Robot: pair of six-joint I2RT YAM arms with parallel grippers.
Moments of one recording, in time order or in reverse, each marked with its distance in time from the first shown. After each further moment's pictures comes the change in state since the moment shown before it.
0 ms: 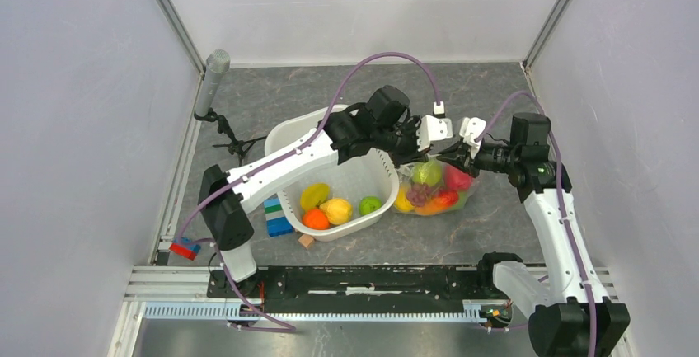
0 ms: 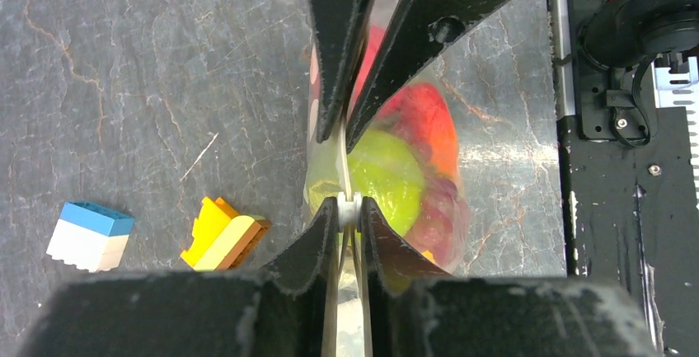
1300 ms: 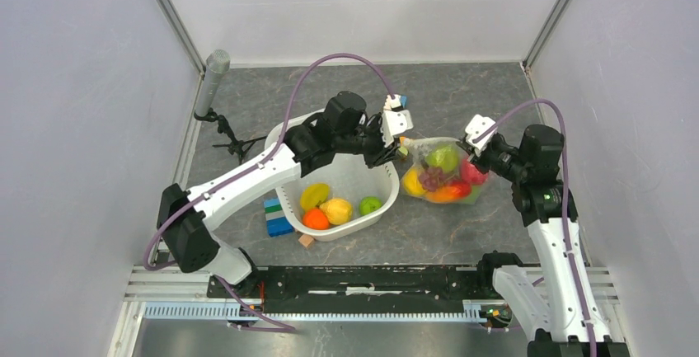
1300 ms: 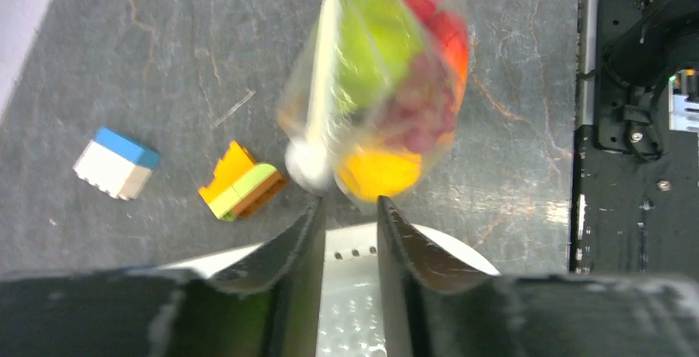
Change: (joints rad) left arm 0.107 -0.249 -0.330 0.219 -0.010 -0.095; right arm 0.017 -0.181 -0.066 0.166 0.350 0.156
